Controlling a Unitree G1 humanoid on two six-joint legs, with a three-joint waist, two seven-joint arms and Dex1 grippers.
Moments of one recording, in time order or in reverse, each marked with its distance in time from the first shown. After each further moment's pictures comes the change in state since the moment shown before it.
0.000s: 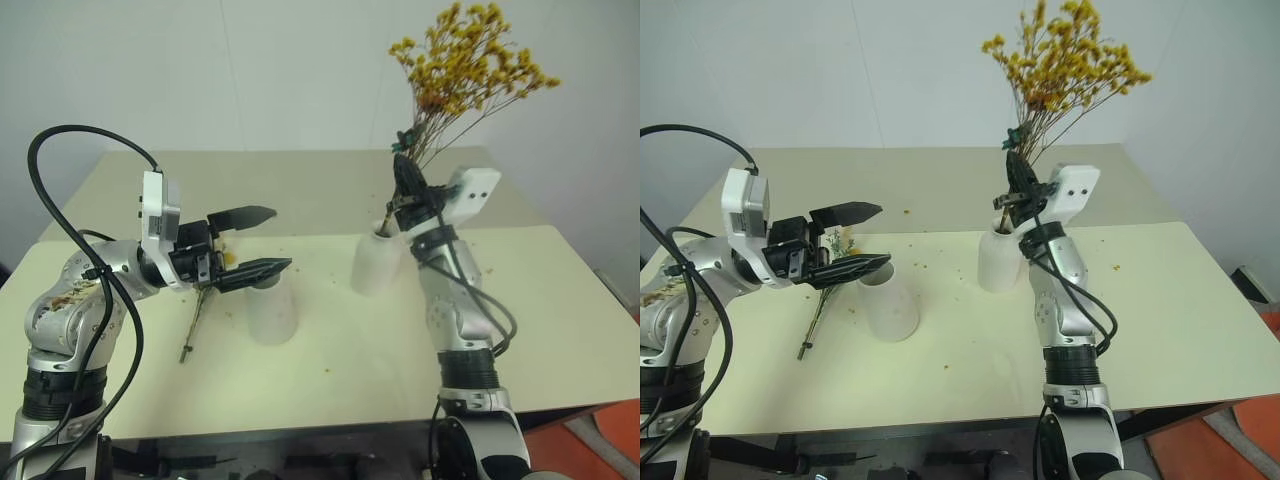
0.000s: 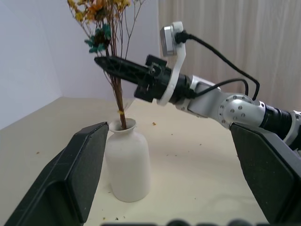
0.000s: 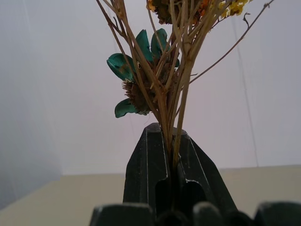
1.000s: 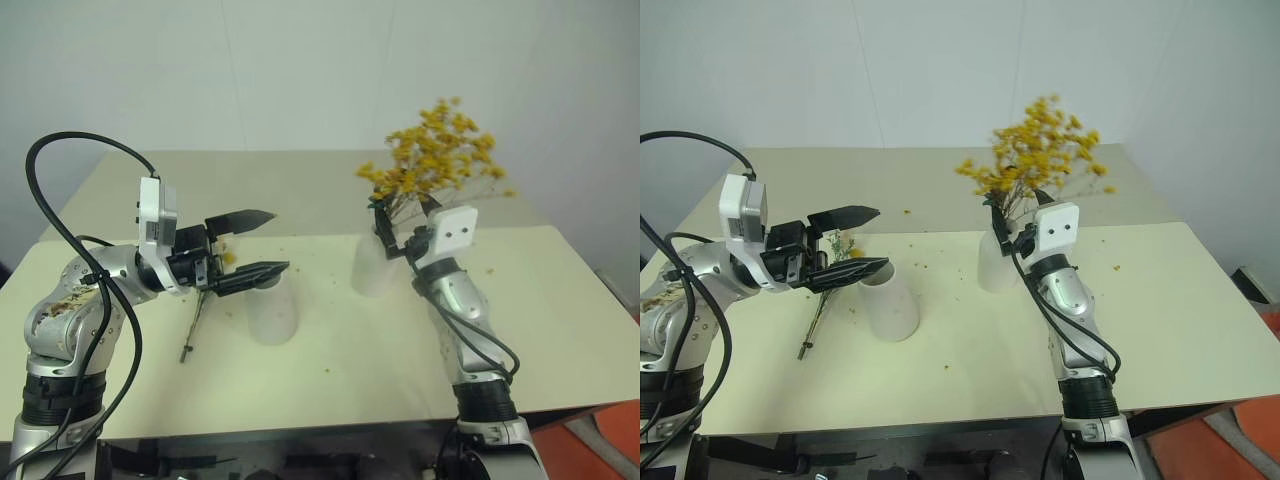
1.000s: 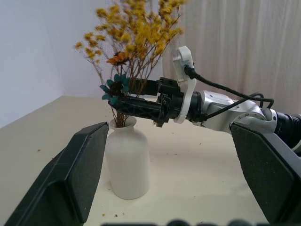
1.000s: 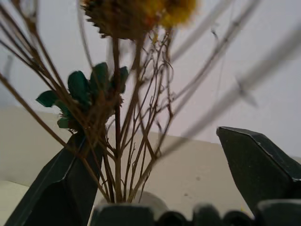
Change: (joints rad) left arm 0.027 -0.009 0.012 -0.003 0.000 -0.011 -0.006; right arm 0.185 -0.097 0.070 -0.155 -0.211 0.074 -0.087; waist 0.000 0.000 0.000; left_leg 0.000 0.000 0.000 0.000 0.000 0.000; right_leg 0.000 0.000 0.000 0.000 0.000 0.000
